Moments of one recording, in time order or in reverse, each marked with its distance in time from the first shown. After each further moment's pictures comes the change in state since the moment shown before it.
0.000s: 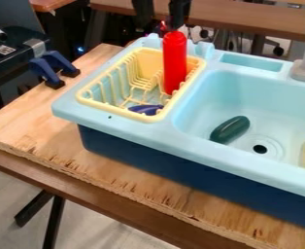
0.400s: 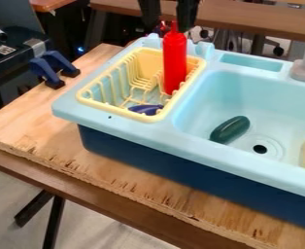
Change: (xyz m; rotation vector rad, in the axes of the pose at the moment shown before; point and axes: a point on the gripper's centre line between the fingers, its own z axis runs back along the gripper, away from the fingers) arm 0.009 -0.004 -0.009 0.001 0.017 -0.012
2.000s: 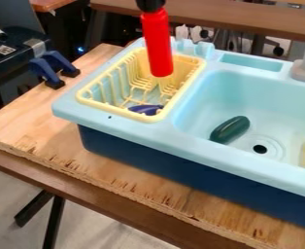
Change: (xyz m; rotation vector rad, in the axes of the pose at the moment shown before) arm -0.024 0.018 0.035 0.010 -0.075 0.058
